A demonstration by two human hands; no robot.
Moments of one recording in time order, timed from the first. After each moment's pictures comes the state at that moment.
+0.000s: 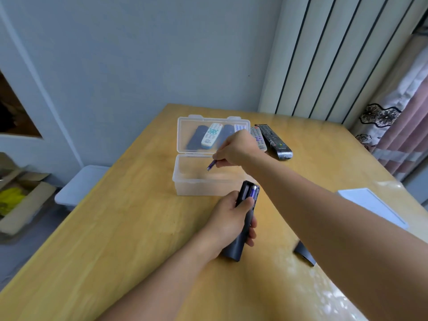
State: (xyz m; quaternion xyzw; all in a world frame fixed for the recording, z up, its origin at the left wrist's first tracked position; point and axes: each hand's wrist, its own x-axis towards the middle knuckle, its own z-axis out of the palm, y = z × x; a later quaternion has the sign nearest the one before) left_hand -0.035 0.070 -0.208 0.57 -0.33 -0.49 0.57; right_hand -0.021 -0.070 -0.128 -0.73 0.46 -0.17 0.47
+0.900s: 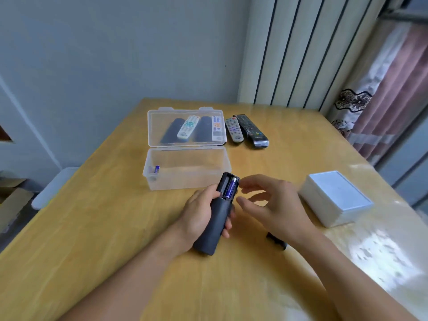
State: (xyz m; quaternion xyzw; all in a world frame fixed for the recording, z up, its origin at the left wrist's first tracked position) left_hand -0.040 0.072 -0.205 0.53 -0.31 -0.53 0.59; right_hand -0.196 -0.018 -0.188 -0.85 0.30 -0.30 0.32
